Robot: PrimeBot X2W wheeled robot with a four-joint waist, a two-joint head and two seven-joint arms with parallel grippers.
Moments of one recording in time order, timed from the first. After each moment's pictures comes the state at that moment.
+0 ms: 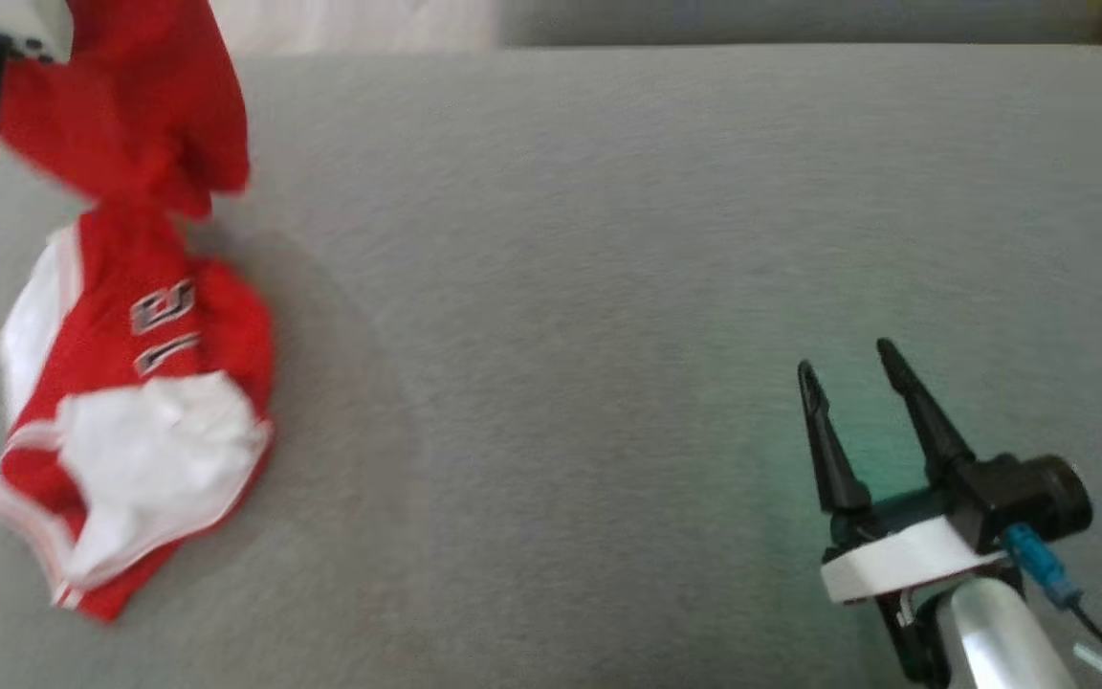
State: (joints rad) left arm -1.14 0.36 -0.24 0.77 -0.12 -0.12 -0.05; right arm -0.07 -0.07 0.14 0.19 0.00 0.12 -0.26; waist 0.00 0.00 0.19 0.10
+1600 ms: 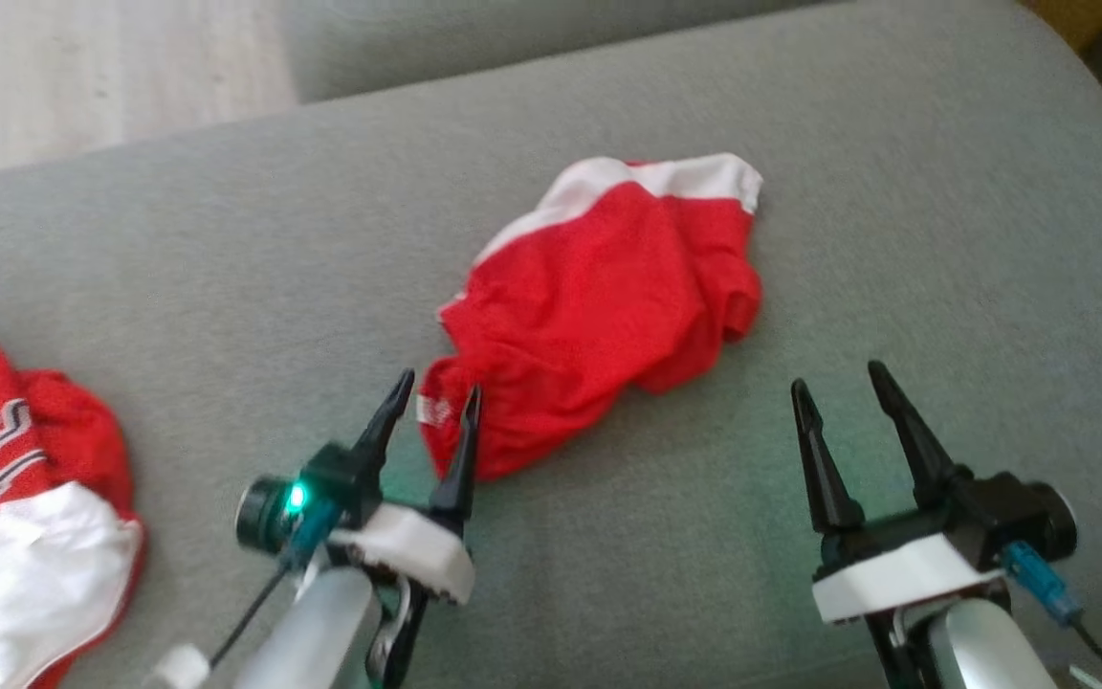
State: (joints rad) left arm -0.37 0.09 -0.55 0.60 -0.39 -0.01 -0.25; right arm -0.04 -0.05 0.15 0.18 0.07 0.12 -0.26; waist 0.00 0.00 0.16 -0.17
